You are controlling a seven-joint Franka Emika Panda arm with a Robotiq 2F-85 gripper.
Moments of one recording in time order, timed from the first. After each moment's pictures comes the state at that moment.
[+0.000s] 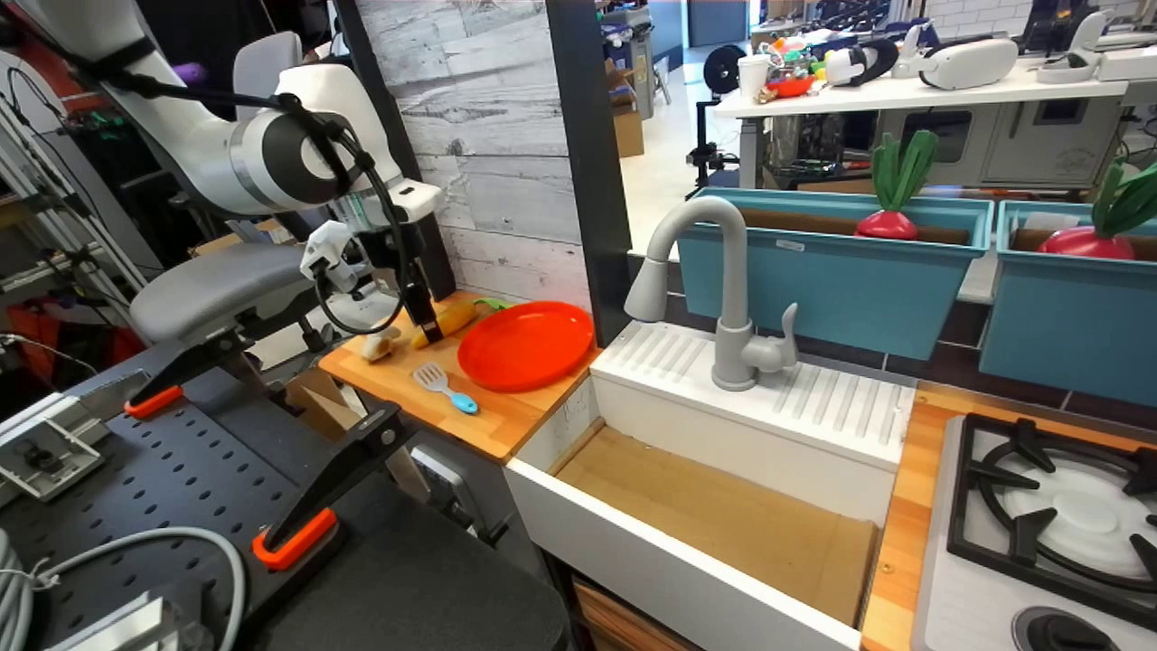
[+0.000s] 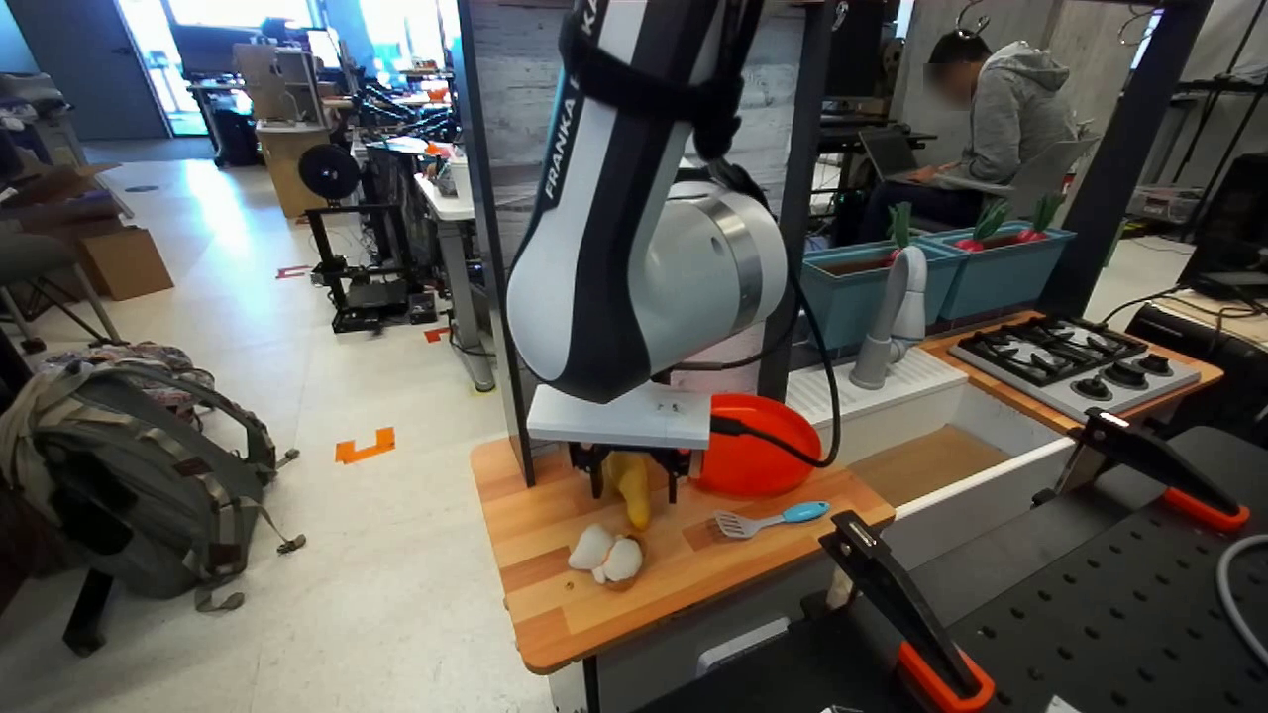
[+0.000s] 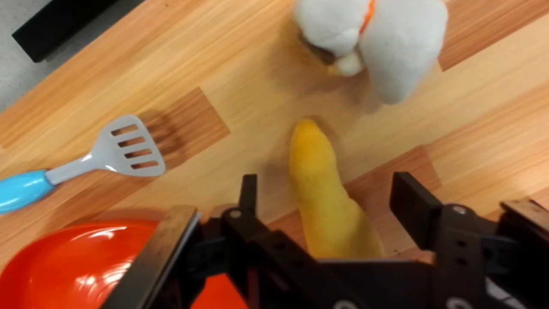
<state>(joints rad) 0.45 0.99 -0.11 -1.80 0.09 2.78 0.81</state>
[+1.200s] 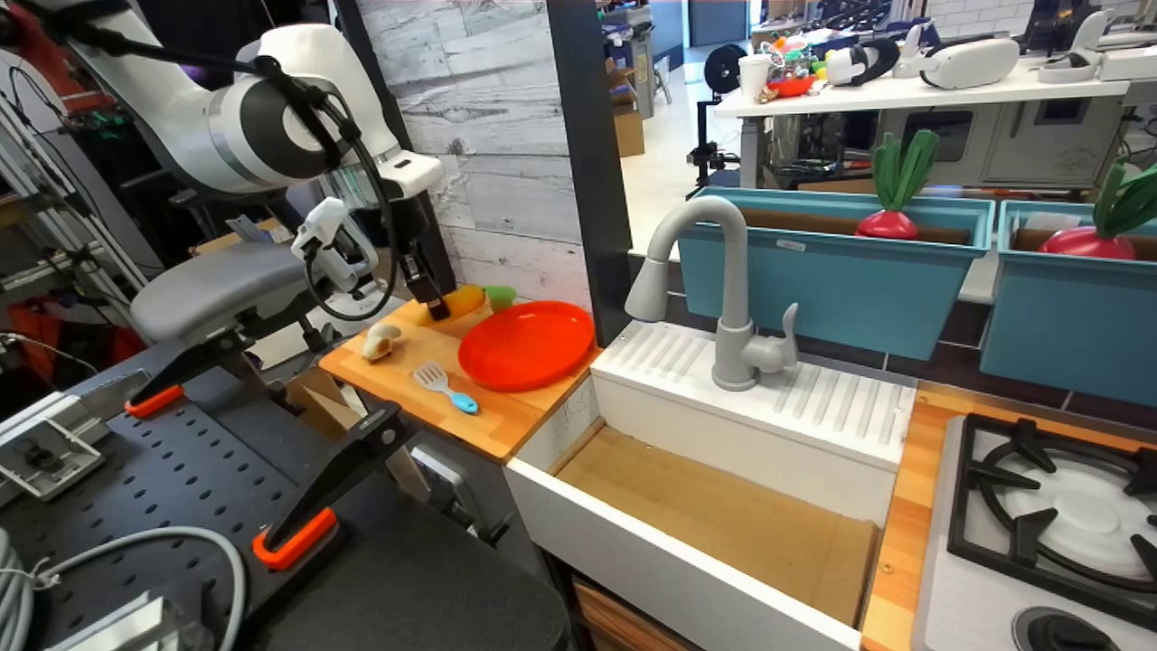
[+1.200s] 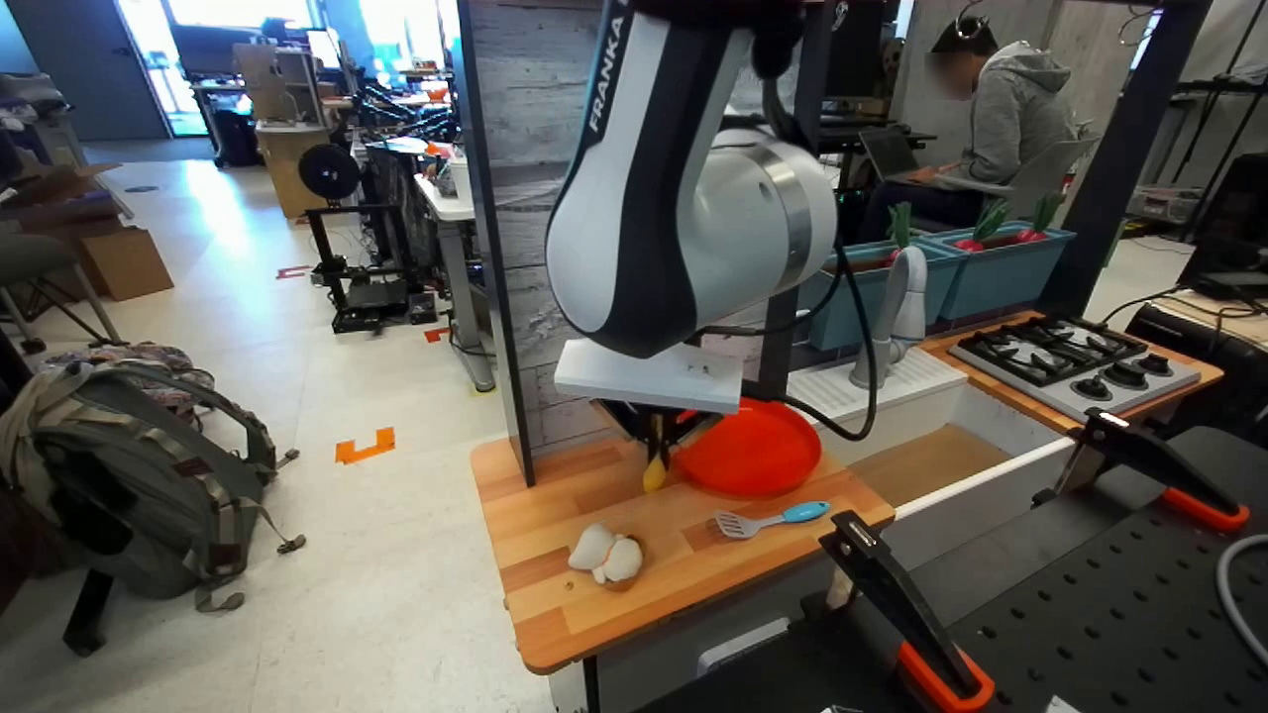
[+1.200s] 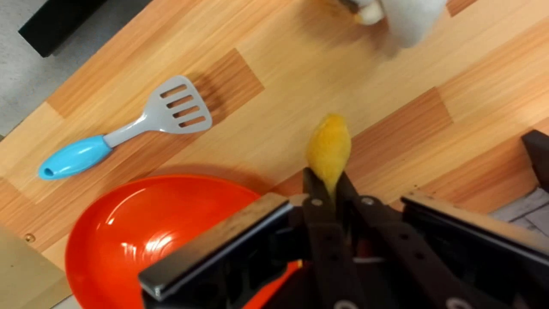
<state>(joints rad) 0.45 0.88 -0.15 -1.93 0.09 2.85 0.85</state>
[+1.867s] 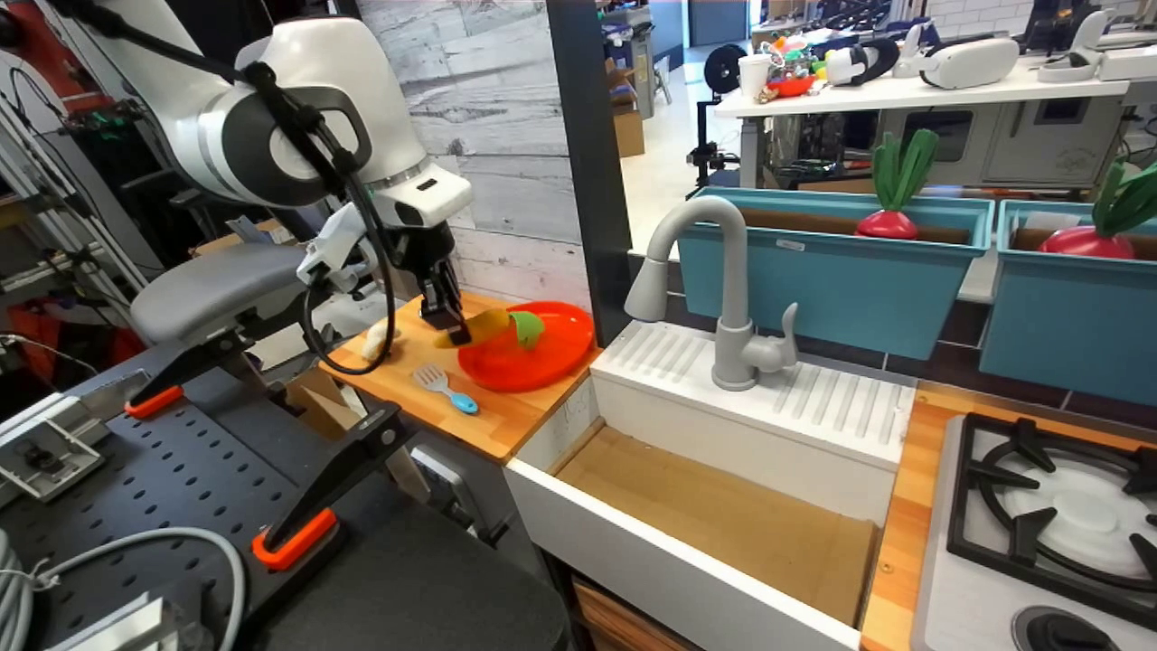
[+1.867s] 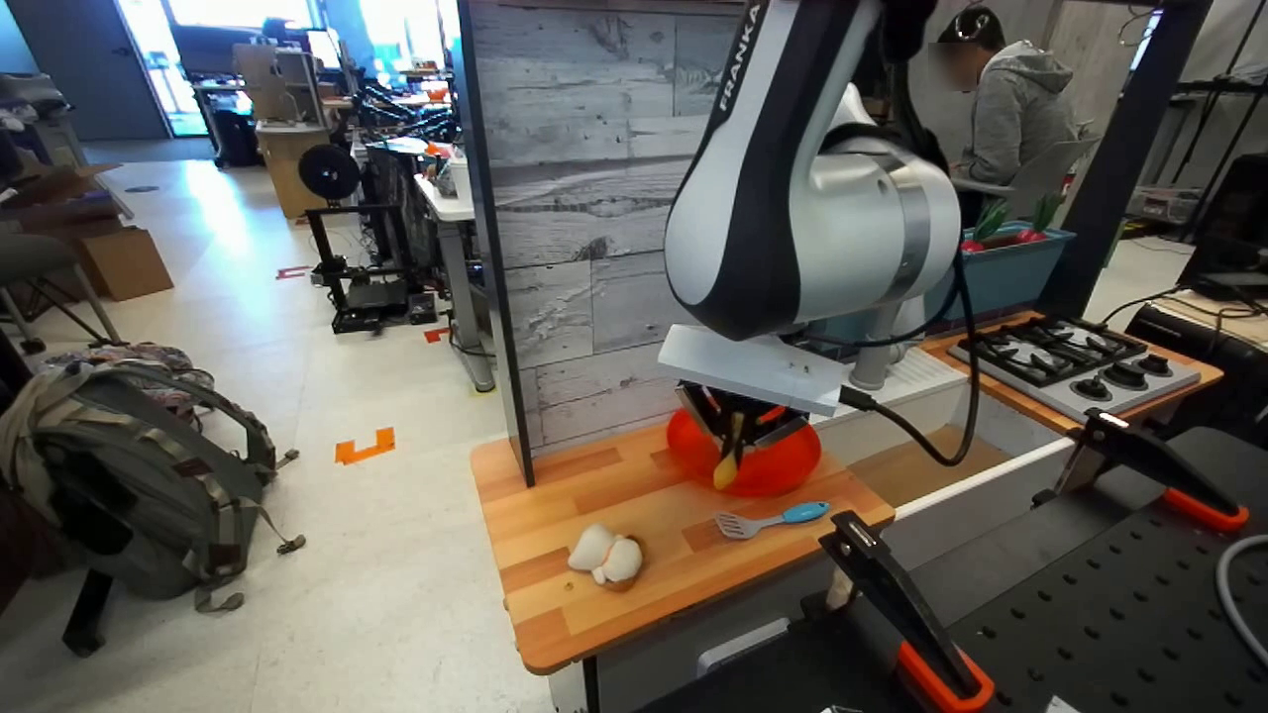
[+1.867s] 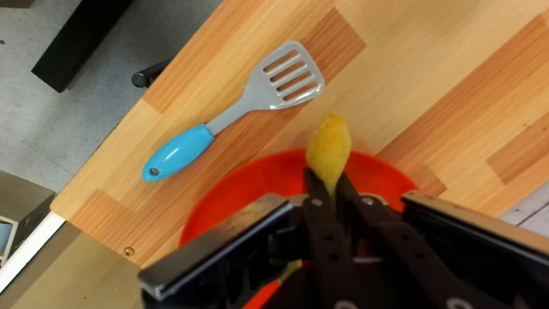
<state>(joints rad) 0.24 0.82 -0.06 -2.09 0.19 2.98 0.75</state>
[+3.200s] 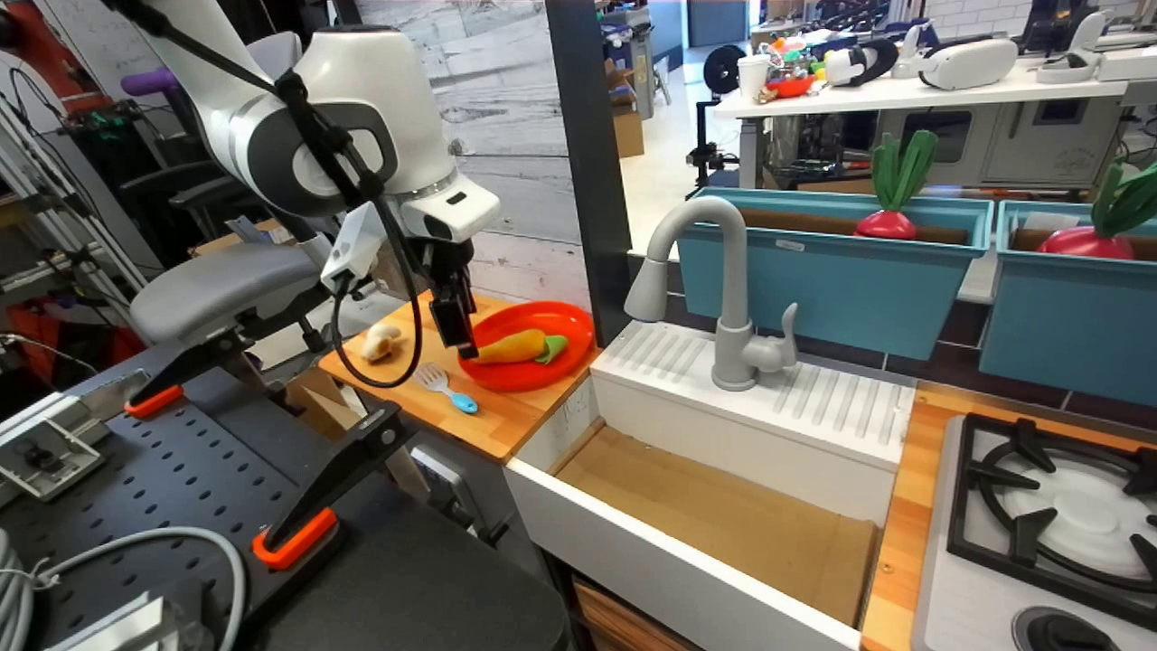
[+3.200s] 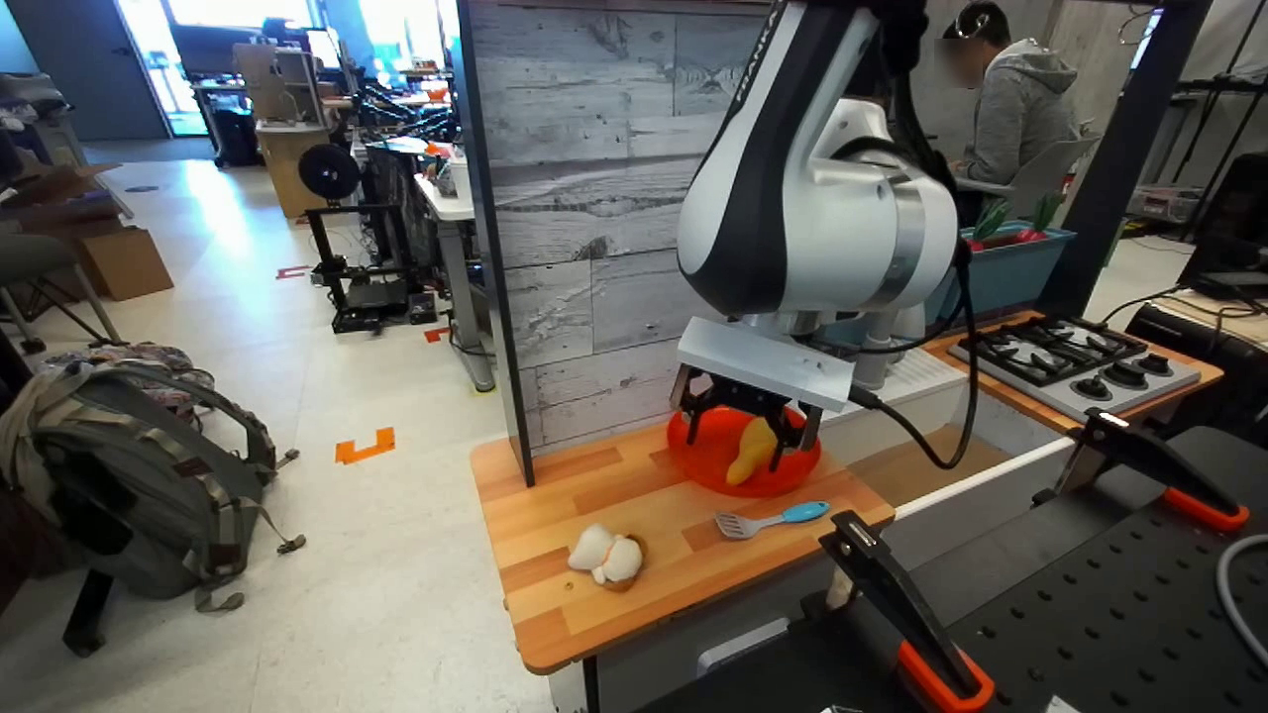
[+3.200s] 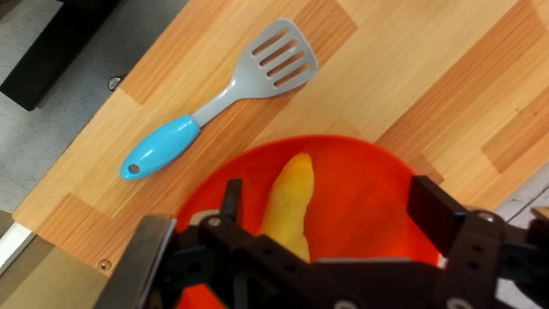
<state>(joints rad) 0.08 0.86 0.06 -2.04 0.27 2.98 0.60</state>
